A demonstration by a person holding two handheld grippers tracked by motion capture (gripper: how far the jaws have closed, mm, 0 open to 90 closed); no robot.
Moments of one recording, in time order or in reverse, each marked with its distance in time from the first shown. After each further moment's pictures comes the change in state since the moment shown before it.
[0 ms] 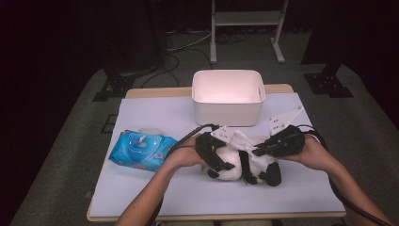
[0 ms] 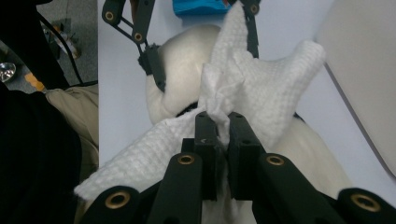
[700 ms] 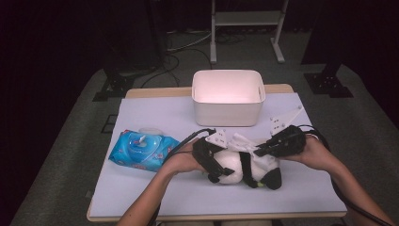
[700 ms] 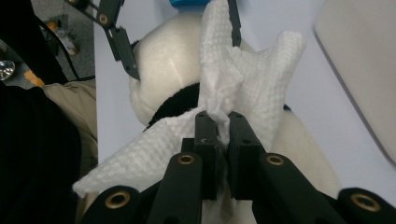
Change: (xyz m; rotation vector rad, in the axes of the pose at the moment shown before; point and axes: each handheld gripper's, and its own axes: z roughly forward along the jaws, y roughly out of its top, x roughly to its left) left arm -0.011 -0.006 -0.005 -0.071 -0.029 -0.012; right arm -0.004 -0.008 -0.004 0.022 -0.002 0.029
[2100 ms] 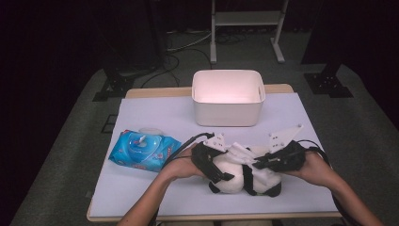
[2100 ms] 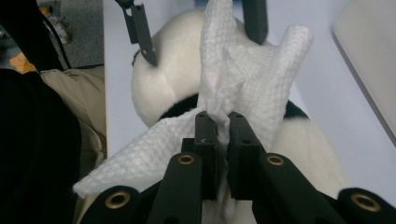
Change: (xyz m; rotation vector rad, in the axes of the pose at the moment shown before) left arm -0.009 -0.010 0.002 -0.021 -0.007 -0.038; right arm 0.035 -0.012 0.009 0.000 -0.042 -0.059
